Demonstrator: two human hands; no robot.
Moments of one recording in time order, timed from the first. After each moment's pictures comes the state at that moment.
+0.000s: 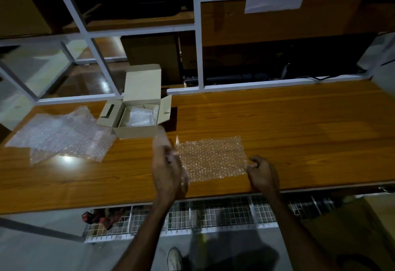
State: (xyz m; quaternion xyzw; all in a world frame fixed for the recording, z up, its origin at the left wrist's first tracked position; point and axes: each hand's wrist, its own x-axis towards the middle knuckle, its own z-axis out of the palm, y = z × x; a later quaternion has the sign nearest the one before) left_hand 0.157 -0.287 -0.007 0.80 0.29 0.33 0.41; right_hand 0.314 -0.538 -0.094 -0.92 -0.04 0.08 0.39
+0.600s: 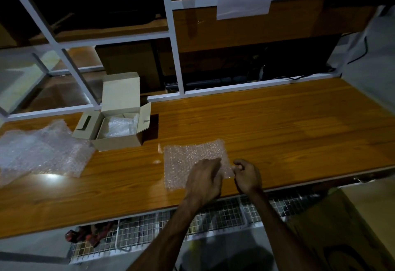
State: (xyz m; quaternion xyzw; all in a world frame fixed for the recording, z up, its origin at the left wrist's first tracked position) left_hand 0.223 -0.382 -0.050 0.95 -0.01 0.15 0.28; right_hand 0.310 -0.546 -0.088 -0.90 -0.03 0.08 0.44
